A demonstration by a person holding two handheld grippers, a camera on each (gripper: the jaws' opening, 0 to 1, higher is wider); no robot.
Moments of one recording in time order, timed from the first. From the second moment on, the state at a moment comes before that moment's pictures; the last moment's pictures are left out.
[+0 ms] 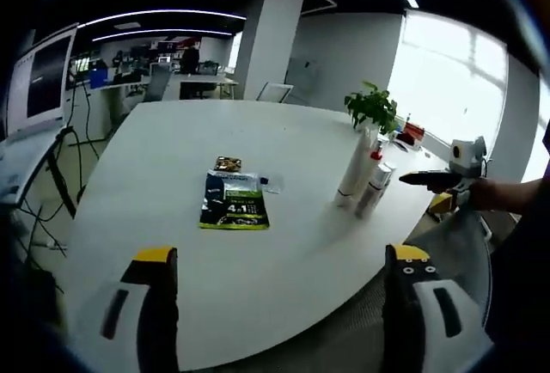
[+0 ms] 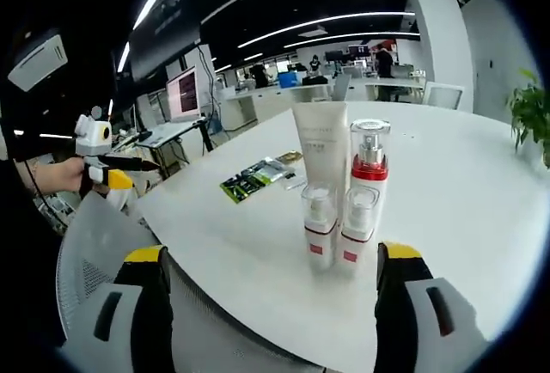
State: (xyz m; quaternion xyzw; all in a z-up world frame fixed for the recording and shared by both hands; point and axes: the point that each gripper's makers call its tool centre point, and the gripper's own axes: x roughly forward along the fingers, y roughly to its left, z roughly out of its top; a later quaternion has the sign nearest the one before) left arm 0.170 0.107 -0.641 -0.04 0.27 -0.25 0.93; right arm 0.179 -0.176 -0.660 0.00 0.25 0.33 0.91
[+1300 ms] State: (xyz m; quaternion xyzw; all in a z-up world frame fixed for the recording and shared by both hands) left arm 0.267 0.076 -0.686 0.02 0.35 -0.21 0.91; right arm 0.177 -0.175 -0.666 0.01 0.27 0.33 0.90
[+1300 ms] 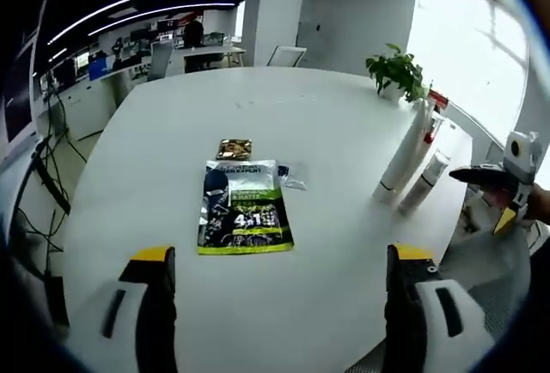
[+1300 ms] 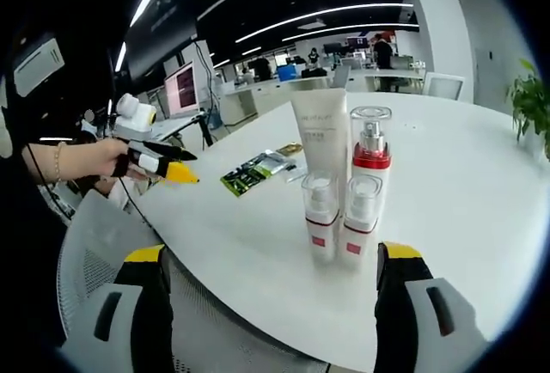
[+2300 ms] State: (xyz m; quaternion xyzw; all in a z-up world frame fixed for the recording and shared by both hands) left arm 0.347 0.072 -0.755 0.08 0.43 -0.19 0.88; right arm 0.178 -0.181 -0.671 0.02 0.28 0.31 0.91
